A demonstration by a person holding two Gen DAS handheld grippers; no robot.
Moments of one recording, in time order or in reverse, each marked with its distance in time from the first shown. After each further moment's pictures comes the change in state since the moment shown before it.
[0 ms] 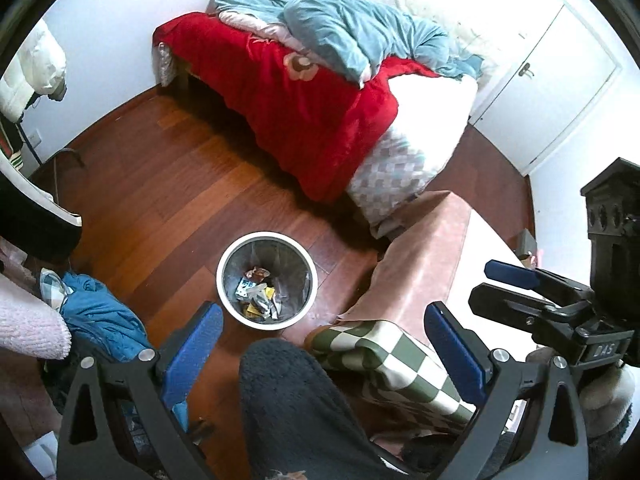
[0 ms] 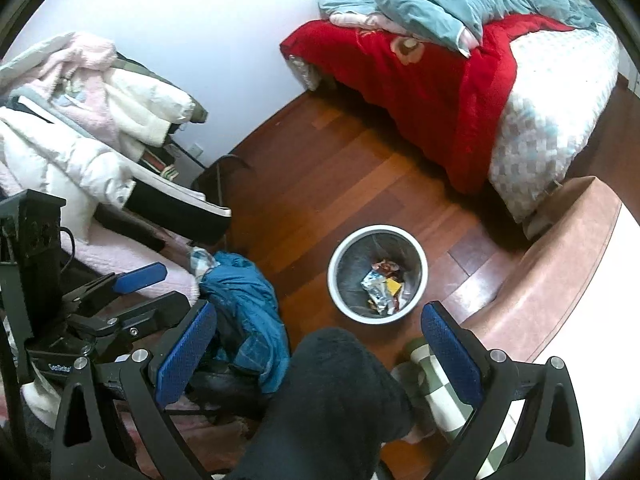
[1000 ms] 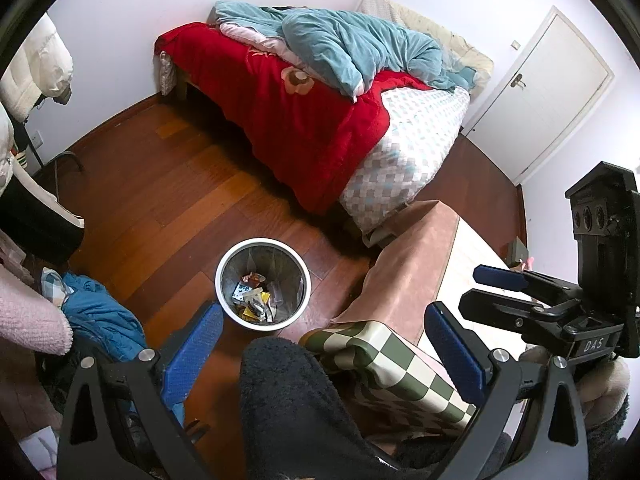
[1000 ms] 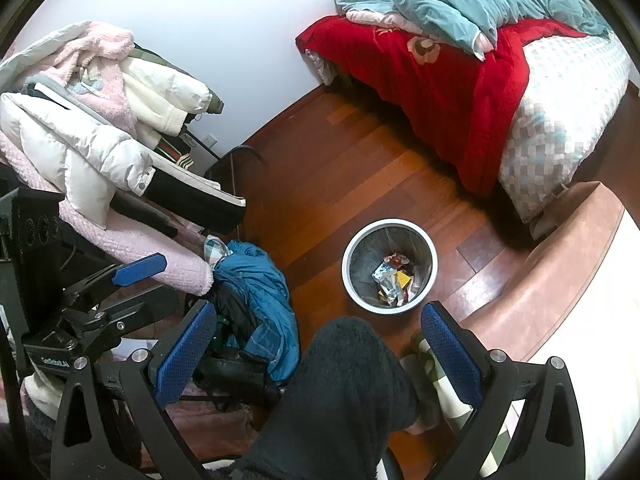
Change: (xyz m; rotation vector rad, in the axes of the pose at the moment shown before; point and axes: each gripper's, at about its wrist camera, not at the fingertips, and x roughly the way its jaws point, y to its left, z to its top) left arm -0.025 -0.001 -0.011 -0.007 -0.041 -0.016; right arm -0.015 0.013 -0.006 -0.028 0.029 0.022
